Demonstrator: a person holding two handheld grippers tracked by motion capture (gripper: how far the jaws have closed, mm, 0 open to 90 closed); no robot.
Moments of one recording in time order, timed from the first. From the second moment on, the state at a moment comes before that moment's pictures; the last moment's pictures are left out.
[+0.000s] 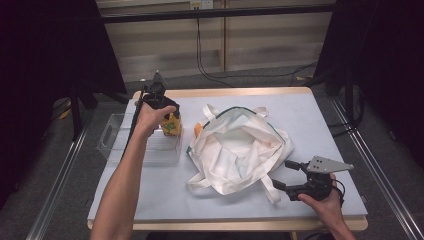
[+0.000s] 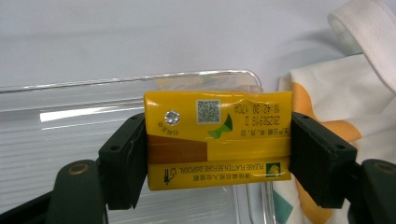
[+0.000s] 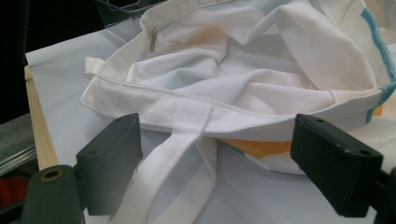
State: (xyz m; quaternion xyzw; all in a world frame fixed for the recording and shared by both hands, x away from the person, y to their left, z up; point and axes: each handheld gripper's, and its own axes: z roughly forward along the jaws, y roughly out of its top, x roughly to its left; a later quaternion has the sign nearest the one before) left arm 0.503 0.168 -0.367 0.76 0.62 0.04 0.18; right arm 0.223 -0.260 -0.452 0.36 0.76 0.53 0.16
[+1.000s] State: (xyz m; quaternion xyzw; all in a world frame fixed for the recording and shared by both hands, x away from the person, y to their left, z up) left arm 0.489 0.197 -0.360 0.79 0.55 0.08 0.26; right arm 0.224 -0.259 -0.452 0.36 0.75 0.53 0.15
